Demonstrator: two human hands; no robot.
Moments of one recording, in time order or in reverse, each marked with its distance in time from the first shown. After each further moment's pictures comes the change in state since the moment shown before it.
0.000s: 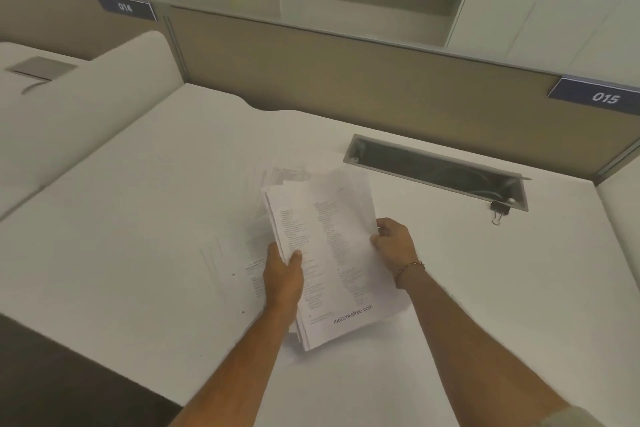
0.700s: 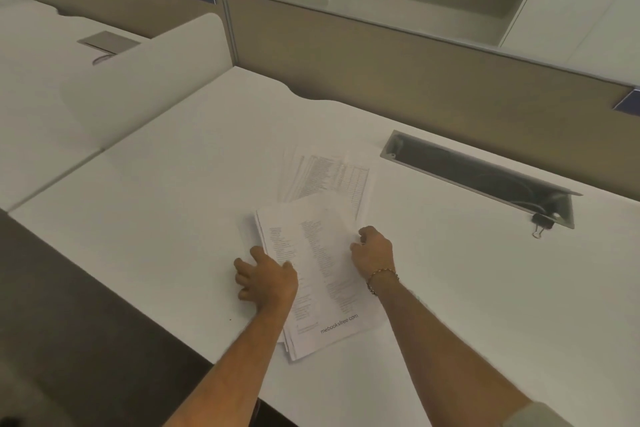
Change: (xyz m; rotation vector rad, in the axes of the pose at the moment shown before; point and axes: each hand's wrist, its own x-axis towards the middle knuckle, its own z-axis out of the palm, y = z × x) left_hand 0.006 -0.031 -0.061 0.690 0.341 -0.198; right_hand -0.035 -0.006 0.090 -0.324 -0.069 -0.077
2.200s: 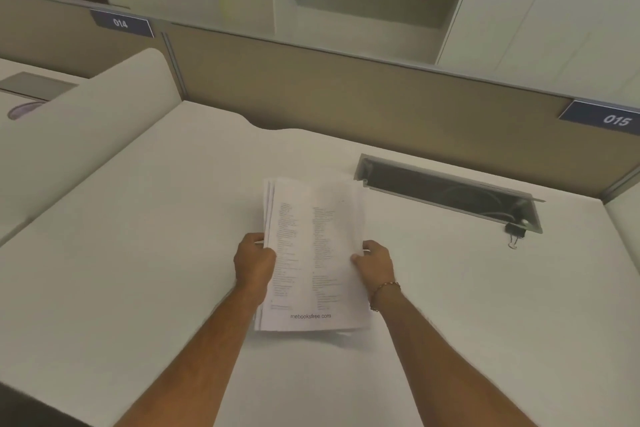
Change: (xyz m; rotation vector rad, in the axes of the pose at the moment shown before) left_hand 0.093 0.098 -0.024 -0.547 -0.339 0.176; right_hand 0.055 -0.020 -0.022 0.368 0.102 0.230
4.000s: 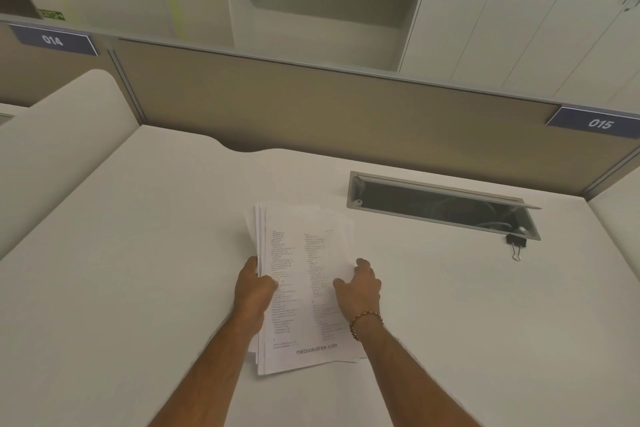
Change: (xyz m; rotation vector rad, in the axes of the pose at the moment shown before) left_hand 0.078 0.014 0.009 -0.034 -0.325 -0.088; right_hand 0.028 -0.025 0.063 -0.235 0.172 0.063
